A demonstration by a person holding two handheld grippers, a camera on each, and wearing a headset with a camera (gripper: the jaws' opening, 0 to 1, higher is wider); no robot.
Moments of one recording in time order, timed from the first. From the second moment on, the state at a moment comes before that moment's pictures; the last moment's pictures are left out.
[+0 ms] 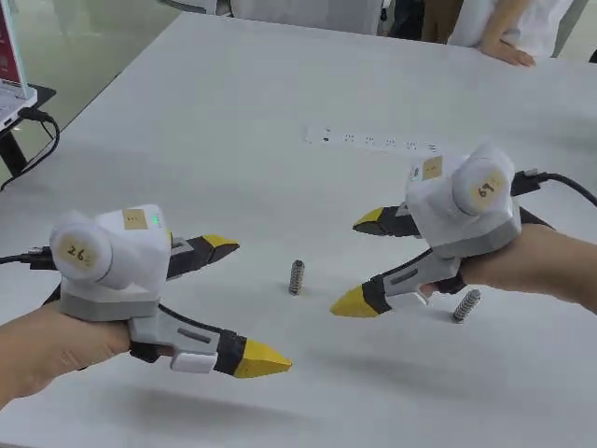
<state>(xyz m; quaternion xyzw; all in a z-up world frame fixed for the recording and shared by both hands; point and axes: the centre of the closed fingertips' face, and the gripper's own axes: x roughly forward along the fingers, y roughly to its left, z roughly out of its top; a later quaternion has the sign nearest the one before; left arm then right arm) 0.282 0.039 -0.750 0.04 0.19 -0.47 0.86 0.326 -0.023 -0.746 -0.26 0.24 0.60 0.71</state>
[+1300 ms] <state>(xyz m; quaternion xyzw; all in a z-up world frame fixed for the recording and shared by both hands) 0.282 0.026 -0.733 0.03 0.17 -0.46 0.87 0.294 -0.177 -0.752 -0.09 0.24 0.48 0.84</state>
